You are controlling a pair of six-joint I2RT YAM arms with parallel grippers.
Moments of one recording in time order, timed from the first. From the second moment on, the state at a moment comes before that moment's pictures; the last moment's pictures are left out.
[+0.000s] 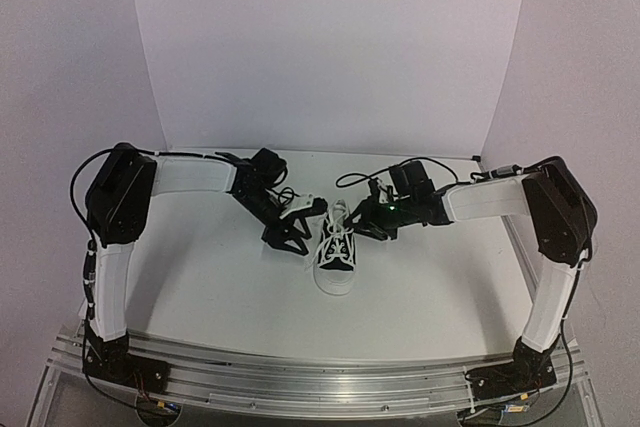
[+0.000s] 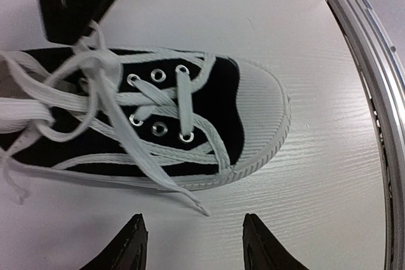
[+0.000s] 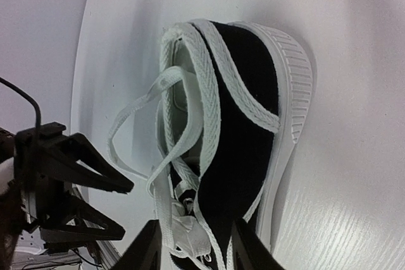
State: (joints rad) left arm -0.65 2.12 1.57 -0.63 0.74 0.86; right arm 0.58 1.91 1.16 -0.01 -0.44 0.78
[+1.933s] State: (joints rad) left arm -0.50 2.24 1.66 -0.45 0.69 0.13; right arm 0.57 1.91 1.07 0.04 -0.45 0.85
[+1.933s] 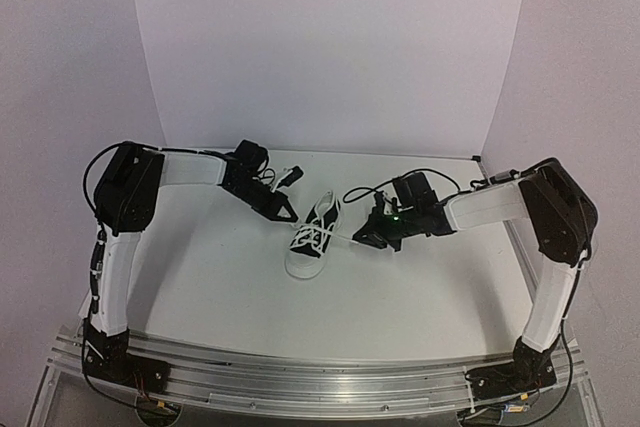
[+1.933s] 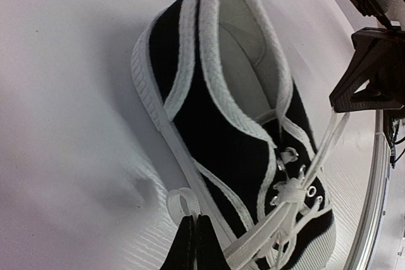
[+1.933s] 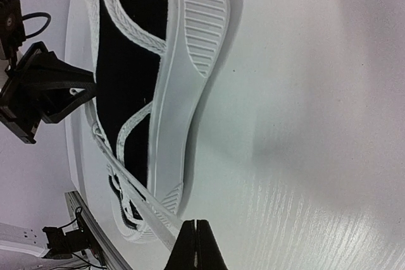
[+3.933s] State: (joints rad) left arm -0.49 2.26 1.70 -0.47 0.56 0.20; right arm 0.61 1.93 1.07 -0.07 -0.38 0.87
